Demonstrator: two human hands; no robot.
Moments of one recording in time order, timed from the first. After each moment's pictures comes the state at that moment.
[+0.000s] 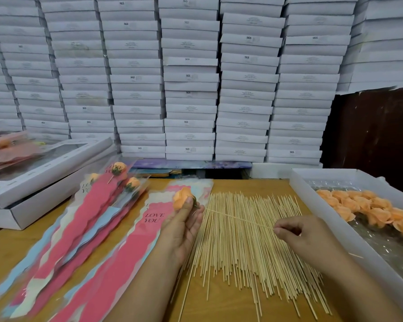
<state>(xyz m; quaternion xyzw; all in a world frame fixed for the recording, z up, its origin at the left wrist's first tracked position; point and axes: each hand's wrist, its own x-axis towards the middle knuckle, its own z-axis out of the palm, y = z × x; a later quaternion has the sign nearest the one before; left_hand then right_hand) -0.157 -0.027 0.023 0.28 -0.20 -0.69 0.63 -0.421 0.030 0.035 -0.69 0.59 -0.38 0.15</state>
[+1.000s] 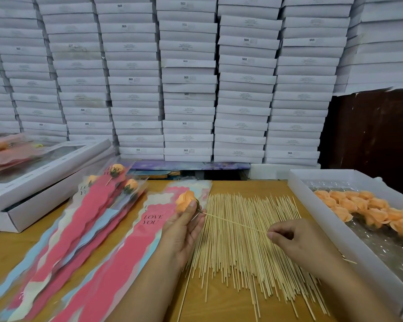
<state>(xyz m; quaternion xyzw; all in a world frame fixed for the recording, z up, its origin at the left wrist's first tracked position) -0.162 -0.023 0.023 0.30 -0.21 -0.69 0.62 -0.417 0.028 0.029 -0.70 0.61 -0.35 0.15</state>
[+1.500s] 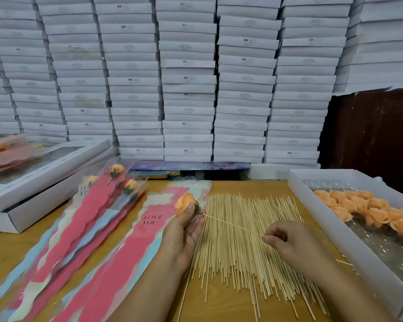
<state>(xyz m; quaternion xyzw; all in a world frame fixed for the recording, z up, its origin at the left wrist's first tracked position) -0.165 -0.022 0.021 0.29 -0.18 -0.69 0.63 -0.409 0.029 0.024 -0.69 0.62 -0.34 0.14</state>
